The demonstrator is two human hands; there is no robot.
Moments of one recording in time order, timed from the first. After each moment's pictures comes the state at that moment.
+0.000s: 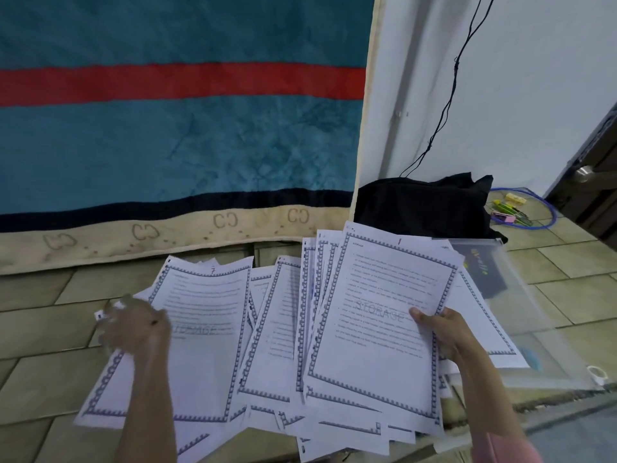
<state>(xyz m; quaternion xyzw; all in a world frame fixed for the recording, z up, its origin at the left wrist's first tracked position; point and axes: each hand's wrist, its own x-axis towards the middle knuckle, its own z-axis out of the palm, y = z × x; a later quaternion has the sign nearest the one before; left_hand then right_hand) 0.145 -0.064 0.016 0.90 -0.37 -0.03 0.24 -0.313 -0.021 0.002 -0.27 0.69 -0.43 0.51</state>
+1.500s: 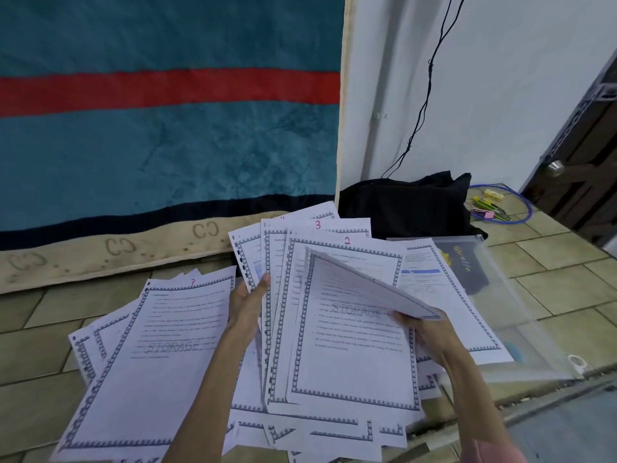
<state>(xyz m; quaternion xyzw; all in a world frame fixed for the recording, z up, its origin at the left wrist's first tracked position) -0.008 -0.086 0.026 0.52 -0.35 -0.58 0.53 -0.305 -0.013 0.006 -0.36 0.59 -0.53 0.50</state>
